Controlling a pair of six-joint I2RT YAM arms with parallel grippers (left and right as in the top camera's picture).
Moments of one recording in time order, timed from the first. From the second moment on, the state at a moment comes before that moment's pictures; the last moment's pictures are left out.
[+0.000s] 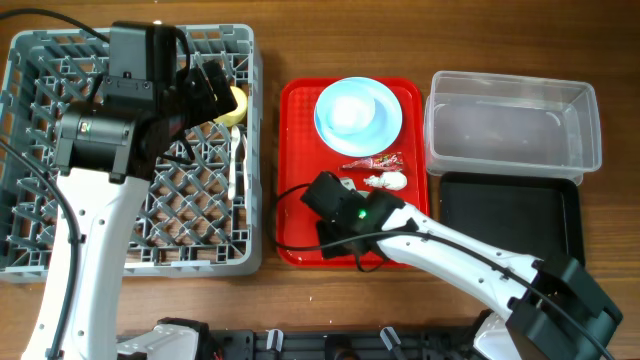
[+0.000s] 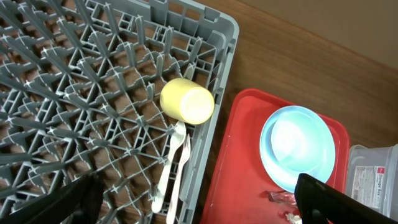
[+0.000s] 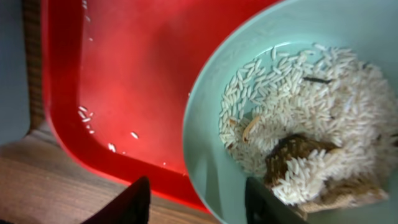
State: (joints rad) left arm -0.18 1.41 1.63 -1.11 -0.11 -0.49; right arm 0.90 1.60 0.98 -0.75 -0.03 0.67
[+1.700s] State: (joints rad) left arm -0.18 1.41 1.63 -1.12 -0.11 -0.49; right arm 0.08 0.95 1.02 -1.20 -0.28 0.33
